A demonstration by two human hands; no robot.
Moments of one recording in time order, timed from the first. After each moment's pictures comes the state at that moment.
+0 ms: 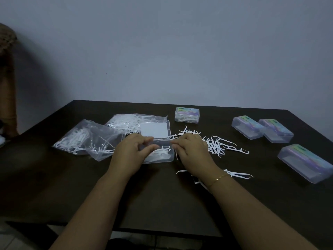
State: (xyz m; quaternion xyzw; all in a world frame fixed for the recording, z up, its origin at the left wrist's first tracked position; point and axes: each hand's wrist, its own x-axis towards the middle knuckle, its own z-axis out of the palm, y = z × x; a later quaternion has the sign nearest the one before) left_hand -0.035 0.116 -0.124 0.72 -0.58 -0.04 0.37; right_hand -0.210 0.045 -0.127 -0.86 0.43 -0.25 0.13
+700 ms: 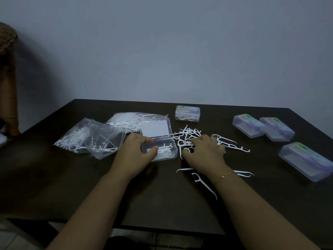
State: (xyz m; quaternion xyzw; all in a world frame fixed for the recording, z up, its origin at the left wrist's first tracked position) left_hand -0.039 0.118 -0.129 0.73 -0.57 -0.08 0.37; right_hand -0.222 0.043 -0.125 -0.80 0.59 -0.12 0.08
